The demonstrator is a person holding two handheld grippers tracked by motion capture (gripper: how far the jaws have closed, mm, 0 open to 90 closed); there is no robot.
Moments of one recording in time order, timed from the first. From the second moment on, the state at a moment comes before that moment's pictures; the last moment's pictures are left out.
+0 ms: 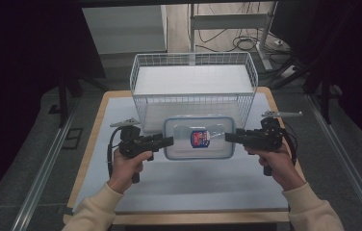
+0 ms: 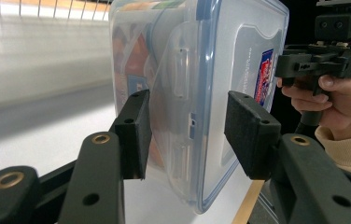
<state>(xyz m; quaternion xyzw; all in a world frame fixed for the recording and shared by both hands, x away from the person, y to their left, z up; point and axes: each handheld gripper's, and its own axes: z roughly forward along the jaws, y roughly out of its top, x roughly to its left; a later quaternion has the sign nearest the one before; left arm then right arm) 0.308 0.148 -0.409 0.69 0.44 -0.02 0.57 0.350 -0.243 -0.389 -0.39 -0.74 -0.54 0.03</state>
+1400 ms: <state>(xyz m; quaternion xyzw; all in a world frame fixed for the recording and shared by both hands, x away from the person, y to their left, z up) 0.348 0.152 -0.339 0.69 0.43 0.02 0.59 0.392 -0.238 -0.319 -0.36 -0.74 -0.57 -0.01</state>
